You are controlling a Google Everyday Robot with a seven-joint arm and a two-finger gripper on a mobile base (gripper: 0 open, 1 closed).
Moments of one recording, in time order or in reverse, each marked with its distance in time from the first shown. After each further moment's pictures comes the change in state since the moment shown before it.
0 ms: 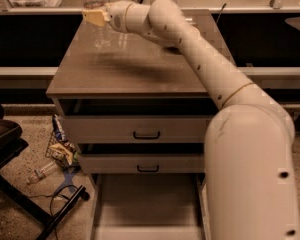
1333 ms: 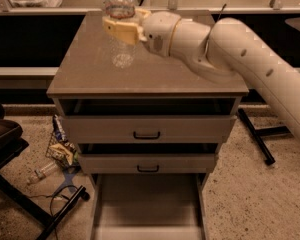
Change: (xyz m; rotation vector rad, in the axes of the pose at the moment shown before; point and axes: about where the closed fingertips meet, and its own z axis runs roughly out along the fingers) arm -0.045 0.129 -0.182 -0.081 -0.135 -0.059
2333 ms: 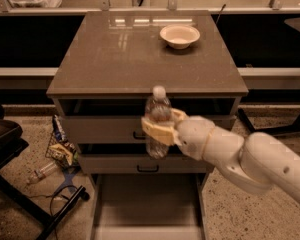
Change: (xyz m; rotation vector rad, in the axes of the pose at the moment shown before) arm 0.170 0.079 -0.147 0.165 0.128 0.150
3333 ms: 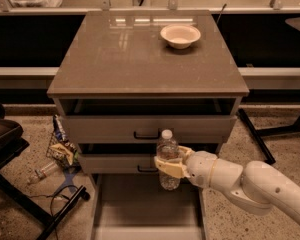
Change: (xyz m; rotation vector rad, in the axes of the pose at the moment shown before) arm 0.147 -0.021 -0.039 -0.031 0.162 0.058
